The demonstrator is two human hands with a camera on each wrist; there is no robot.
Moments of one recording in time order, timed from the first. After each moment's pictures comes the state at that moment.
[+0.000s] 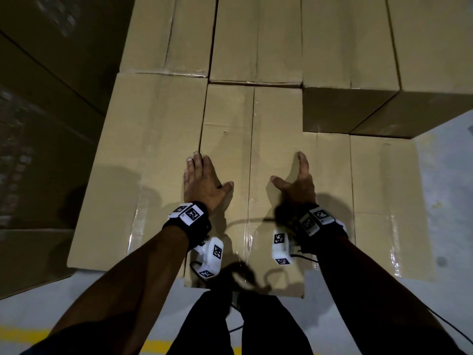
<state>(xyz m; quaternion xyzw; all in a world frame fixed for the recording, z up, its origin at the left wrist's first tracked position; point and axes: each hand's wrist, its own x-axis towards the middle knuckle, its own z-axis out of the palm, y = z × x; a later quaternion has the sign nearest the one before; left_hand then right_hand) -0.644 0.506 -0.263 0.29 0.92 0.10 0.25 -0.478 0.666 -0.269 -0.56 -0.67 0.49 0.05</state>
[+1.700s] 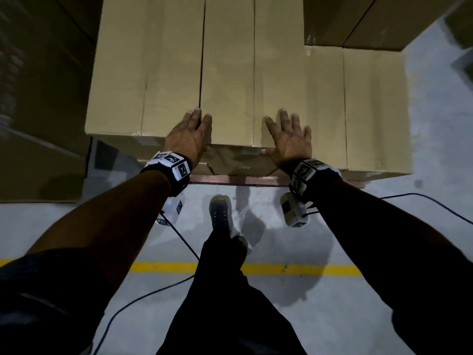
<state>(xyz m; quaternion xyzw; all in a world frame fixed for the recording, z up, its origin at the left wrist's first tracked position) -0.551 0.318 -0.260 0.47 0.85 -0.09 0.21 -0.355 0.478 -0.261 -0.37 -0.90 0.13 -0.19</state>
